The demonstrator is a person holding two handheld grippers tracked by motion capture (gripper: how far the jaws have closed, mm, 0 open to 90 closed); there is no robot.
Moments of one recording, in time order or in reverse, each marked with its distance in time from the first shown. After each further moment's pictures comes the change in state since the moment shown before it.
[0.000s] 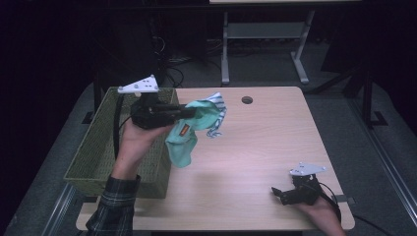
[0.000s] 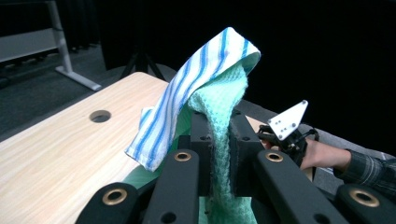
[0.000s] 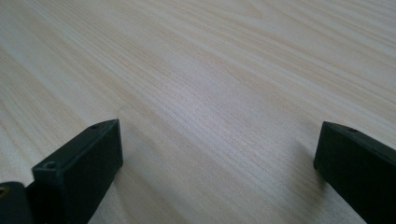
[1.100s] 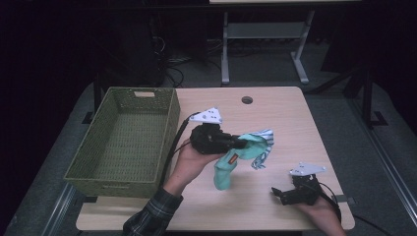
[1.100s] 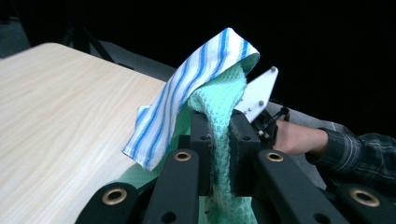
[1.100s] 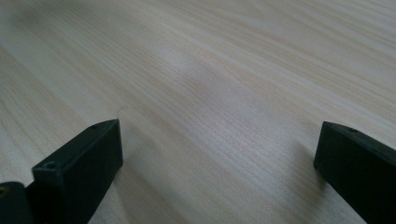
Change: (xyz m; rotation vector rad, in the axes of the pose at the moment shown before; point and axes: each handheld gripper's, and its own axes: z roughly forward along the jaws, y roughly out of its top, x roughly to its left) left arm -0.042 -0.044 0.120 0.087 -0.185 0.006; right arm 0.000 0.000 0.000 -0.001 0.002 0.000
